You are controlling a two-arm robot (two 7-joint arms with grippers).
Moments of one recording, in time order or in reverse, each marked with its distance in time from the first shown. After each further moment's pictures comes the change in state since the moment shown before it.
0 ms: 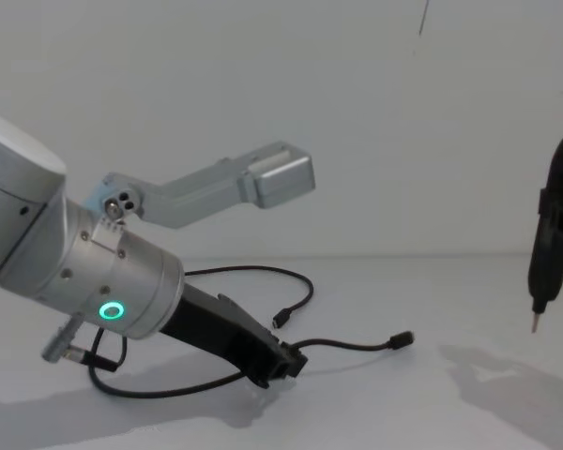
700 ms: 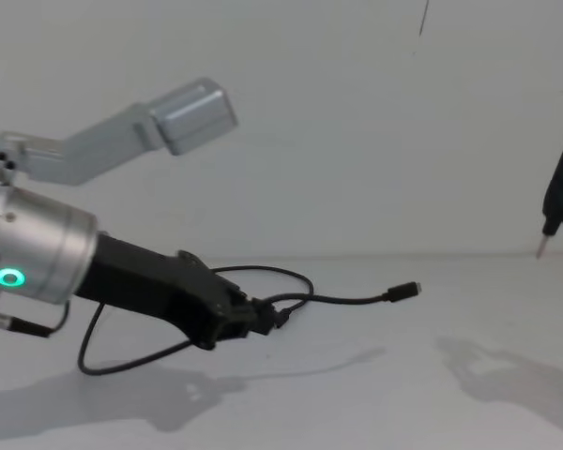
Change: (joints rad) left arm 0.026 0.129 -0.062 -0.046 -0.090 -0.233 -0.161; right arm -0.009 0.023 0.114 -0.089 0.196 0.028 0.139
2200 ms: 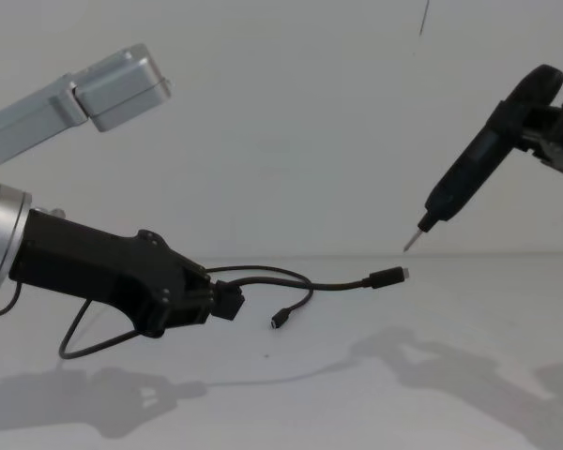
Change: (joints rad) left arm 0.008 0.093 -0.027 -0.015 -0.044 -0.145 -0.104; right arm 0.116 -0.117 -0.044 0.191 0.355 0.059 0.153
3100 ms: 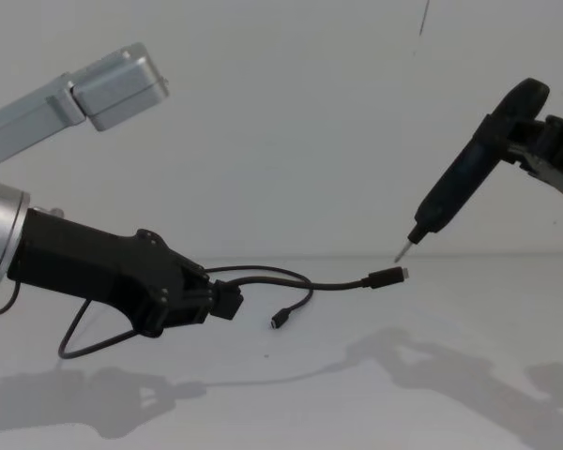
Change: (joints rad) left arm 0.000 0.002 -0.001 0.000 -0.001 -0.003 -0.002; right arm 0.012 0.010 -0.036 0.022 0.008 -0.017 -0.018
